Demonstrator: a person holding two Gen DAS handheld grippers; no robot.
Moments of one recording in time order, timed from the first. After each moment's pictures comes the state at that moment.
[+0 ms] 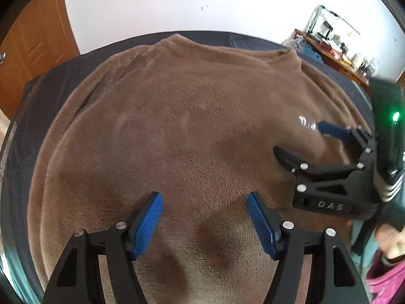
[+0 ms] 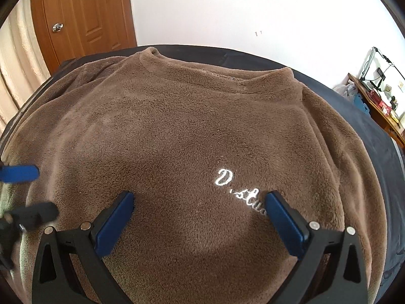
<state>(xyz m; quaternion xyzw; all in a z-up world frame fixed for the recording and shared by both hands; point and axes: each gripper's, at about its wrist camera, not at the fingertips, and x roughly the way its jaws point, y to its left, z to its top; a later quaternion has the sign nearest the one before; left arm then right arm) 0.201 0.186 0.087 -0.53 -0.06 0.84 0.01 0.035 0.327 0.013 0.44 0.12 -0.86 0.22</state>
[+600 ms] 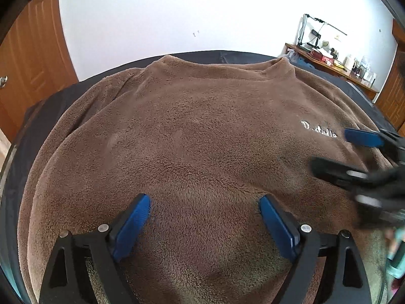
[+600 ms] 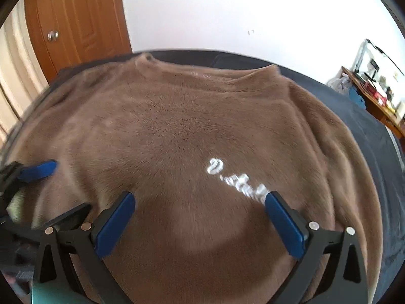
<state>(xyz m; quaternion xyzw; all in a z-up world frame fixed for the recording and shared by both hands) 0.212 0.173 0.081 -0.45 -0.01 0.89 0.02 0.060 0.348 0.032 0.44 0.09 -0.87 0.21</state>
